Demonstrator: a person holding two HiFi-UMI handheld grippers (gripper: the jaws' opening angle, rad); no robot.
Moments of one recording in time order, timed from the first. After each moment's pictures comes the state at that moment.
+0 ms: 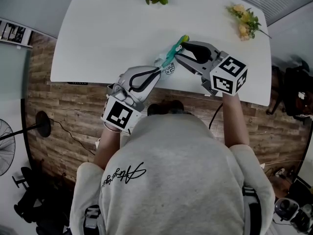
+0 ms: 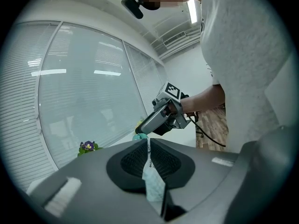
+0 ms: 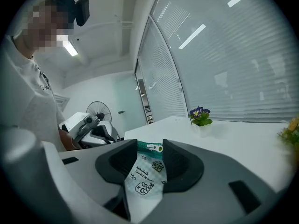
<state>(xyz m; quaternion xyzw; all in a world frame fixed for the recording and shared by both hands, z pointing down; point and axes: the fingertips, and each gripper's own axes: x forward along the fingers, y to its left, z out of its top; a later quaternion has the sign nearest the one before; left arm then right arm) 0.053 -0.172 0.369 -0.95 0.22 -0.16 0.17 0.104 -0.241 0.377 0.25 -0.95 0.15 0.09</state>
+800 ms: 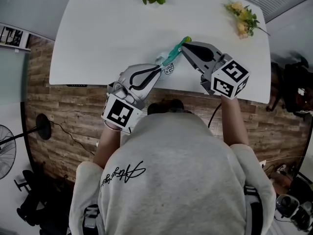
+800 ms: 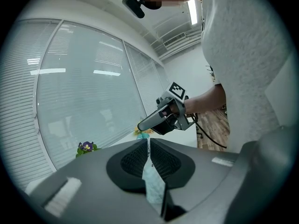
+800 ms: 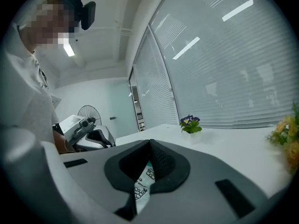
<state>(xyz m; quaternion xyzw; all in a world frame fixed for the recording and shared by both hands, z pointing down) 0.058 -0.179 0.368 -0.95 0.21 -0.15 0.16 0.121 -0.247 0.366 0.31 -0.94 0.13 0.05</state>
